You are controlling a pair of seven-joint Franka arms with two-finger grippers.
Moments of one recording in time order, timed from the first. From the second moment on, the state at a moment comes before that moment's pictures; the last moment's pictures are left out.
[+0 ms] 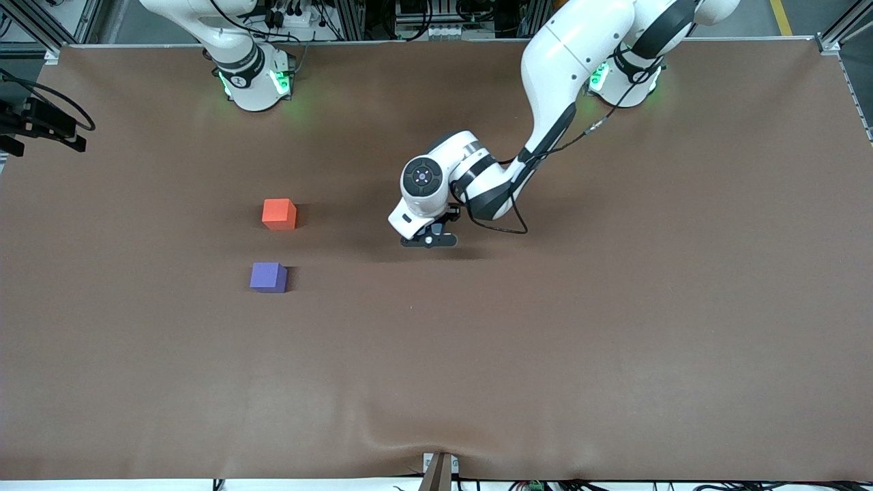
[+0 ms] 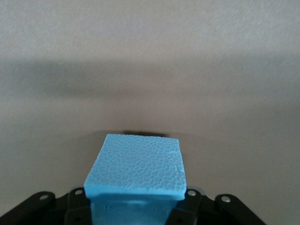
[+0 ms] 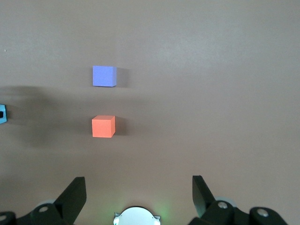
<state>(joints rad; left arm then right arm) -0.68 0.86 -0.27 -1.41 0.07 2.15 -0.91 -0.01 -0.05 -0.08 -1.53 0.01 1.38 -0.14</state>
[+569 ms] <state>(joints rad) -0.63 0.69 -0.20 -1.36 0.07 1.98 -0.92 -0.01 -0.03 -0.07 -1.53 0.01 1.38 -0.14</state>
